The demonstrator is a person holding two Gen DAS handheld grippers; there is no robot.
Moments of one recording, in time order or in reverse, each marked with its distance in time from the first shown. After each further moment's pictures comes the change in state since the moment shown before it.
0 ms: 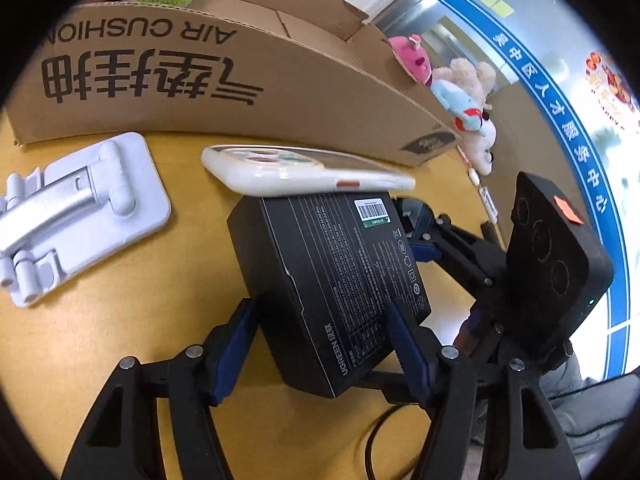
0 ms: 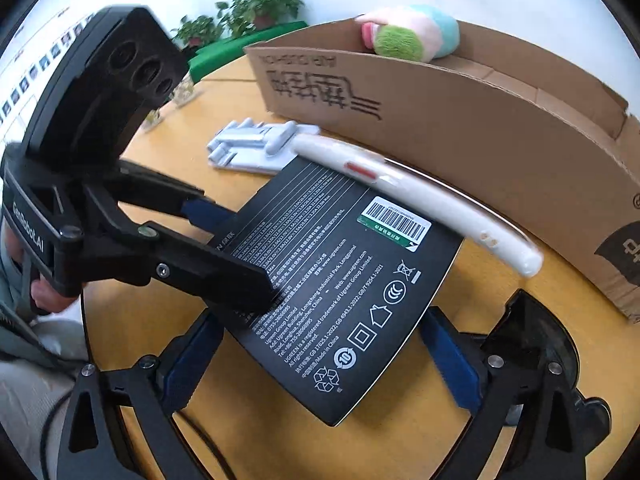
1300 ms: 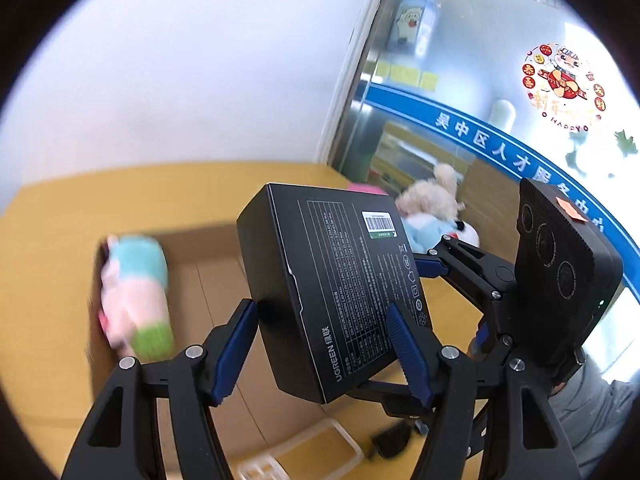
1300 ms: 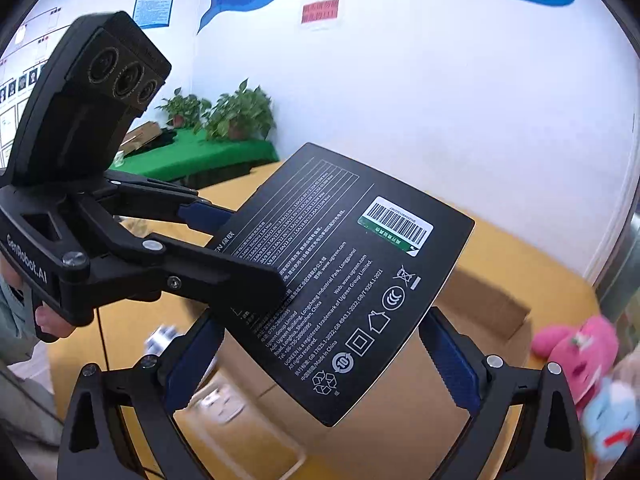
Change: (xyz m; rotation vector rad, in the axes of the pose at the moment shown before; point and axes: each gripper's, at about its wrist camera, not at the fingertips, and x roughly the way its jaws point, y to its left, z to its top) left arm -0.118 -0.106 0.174 0.396 -0.456 0.149; right arm -0.159 -0.052 0.154 -0.165 -0.419 -0.250
